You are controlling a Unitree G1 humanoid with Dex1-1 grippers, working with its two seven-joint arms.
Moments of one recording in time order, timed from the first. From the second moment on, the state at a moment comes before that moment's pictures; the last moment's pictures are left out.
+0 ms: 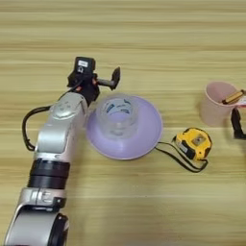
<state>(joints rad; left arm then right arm) -0.41 0.17 0.04 0.07 -0.16 0.46 -0.22 0.00 -0.21 -0.23 0.14 0.14 -0.14 0.12</state>
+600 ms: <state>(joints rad) -0.41 0.36 0.04 -0.02 -0.20 0.56 -0.44 0.01 -0.16 -0.19 0.06 0.11 -0.12 0.07</state>
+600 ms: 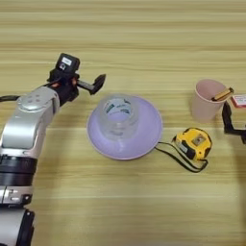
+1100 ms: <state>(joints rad) -0.38 0.36 0.01 -0.07 -0.20 0.58 -0.48 0.05 -0.15 -0.20 0.00 0.07 -0.11 0.01</state>
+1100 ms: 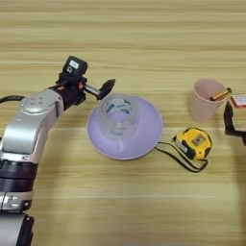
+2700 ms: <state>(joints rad) -0.34 0.34 -0.08 -0.02 -0.24 0.71 -0.51 0.06 -0.11 -0.26 -0.09 0.04 -0.05 -0.12</state>
